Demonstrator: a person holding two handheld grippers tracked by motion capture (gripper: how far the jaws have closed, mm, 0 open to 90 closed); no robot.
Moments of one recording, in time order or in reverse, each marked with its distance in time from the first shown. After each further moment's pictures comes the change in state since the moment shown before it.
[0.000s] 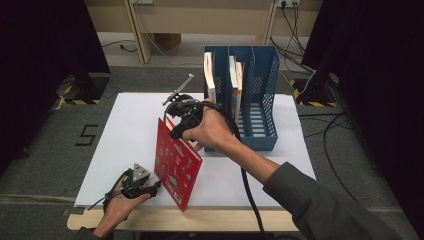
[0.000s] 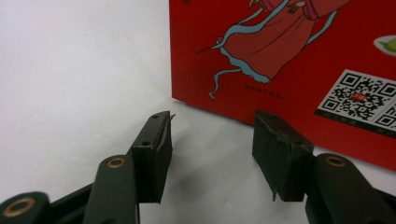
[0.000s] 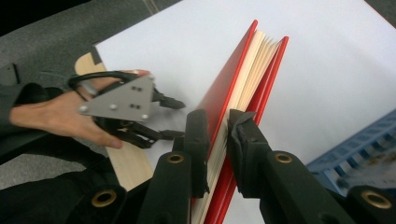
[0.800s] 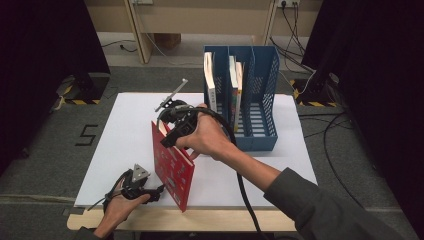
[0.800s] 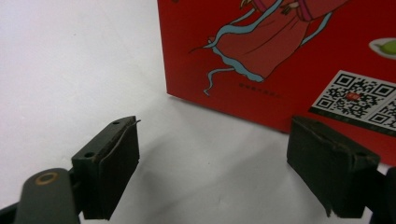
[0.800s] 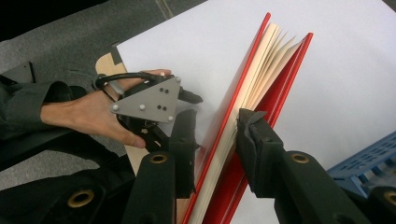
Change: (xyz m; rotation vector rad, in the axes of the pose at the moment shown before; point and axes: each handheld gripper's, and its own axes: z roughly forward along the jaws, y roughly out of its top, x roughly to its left) left arm 0.000 -0.003 -0.001 -0.005 -0.027 0.016; right arm 0.021 0.000 -0.001 -0.006 0.033 -0.017
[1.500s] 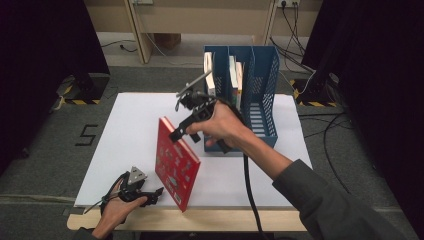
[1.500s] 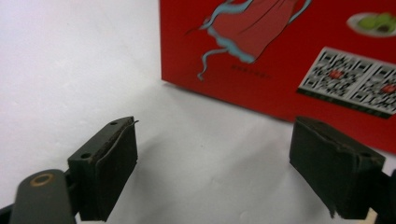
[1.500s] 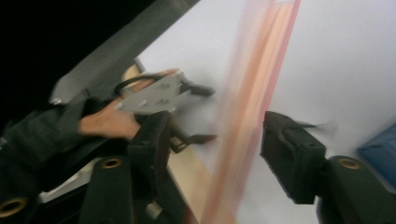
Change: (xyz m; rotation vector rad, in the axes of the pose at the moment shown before) left arm 0.004 -0.006 -0.002 0.005 -0.041 -0.027; right arm -0.043 -0.014 -0.004 0.020 0.155 0.222
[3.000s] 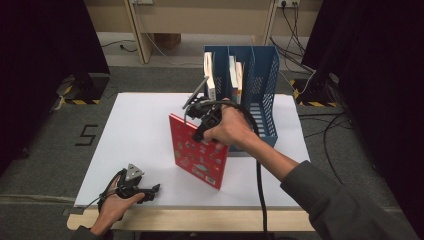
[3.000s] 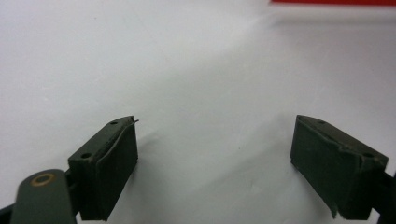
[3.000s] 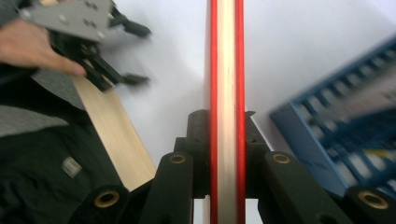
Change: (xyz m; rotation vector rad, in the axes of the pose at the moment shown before) left arm 0.013 0.000 0.001 0.003 0.035 0.000; right arm -0.012 -0.015 -0.016 0.150 -0.258 -0.179
